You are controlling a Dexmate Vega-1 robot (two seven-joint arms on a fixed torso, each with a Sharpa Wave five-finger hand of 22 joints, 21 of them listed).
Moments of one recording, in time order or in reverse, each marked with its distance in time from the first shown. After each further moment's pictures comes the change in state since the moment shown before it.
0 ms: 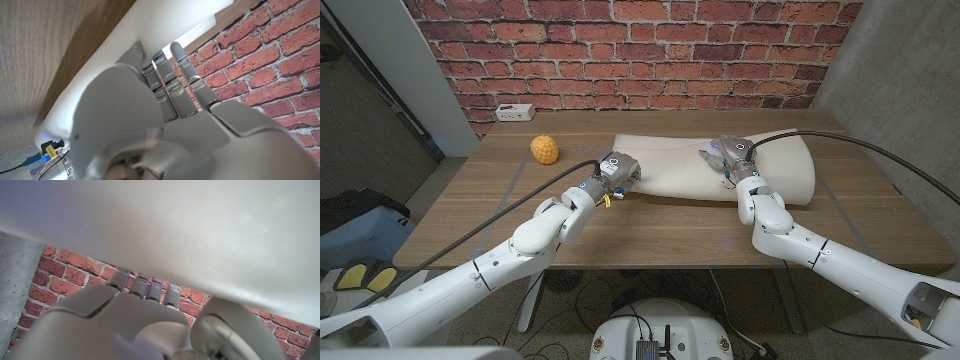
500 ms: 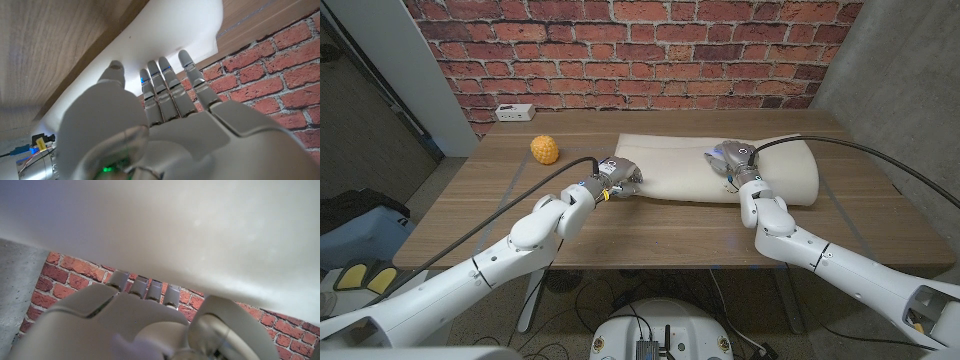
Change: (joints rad) left arm 0.001 -0.018 -0.034 -0.011 -0.118 0.006 -0.097; left_hand -0.424 -0.074 -0.160 0.148 0.024 -0.530 0.018 -0.186 -0.032 -0.458 0.115 -0.191 0.068 -0.549 0.155 -0.057 0.005 -0.281 0.153 -0.139 -0.009; right arm -0.016 0.000 0.013 0.029 0.008 0.013 -0.010; right_hand 0.005 0.058 0.053 0.017 0.007 0.046 0.008 0.013 0.000 0.031 -0.009 0.011 0.000 0.030 -0.002 0.000 -0.005 0.018 -0.018 0.007 0.000
